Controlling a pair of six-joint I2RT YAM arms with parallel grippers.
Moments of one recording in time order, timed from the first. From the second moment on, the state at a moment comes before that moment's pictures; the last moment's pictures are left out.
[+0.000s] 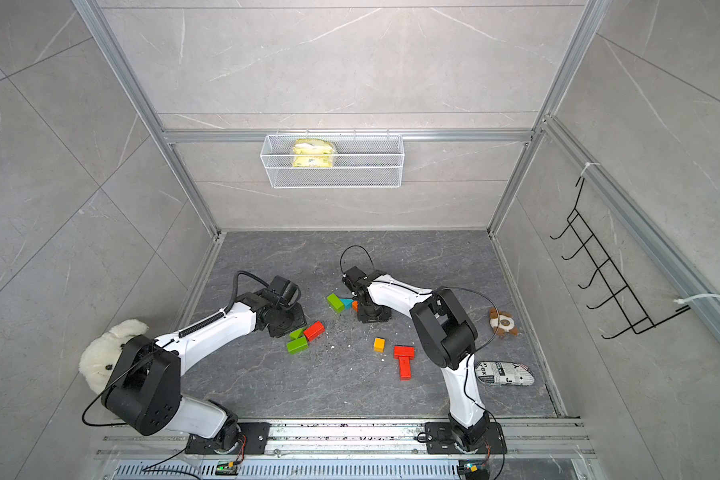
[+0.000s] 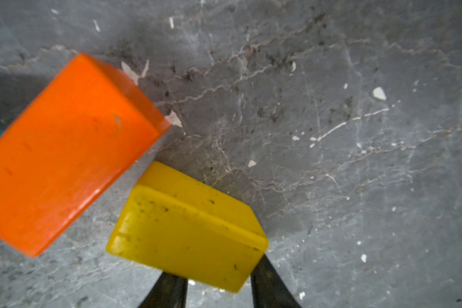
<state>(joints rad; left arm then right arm) -0.50 1.48 0.93 -0.63 0.00 -0.81 0.66 2.07 1.49 -0.91 0.22 0.62</state>
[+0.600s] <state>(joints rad) -0.50 1.50 0.94 -0.63 0.01 -0.81 0.66 2.07 1.49 -0.89 0.19 0.63</state>
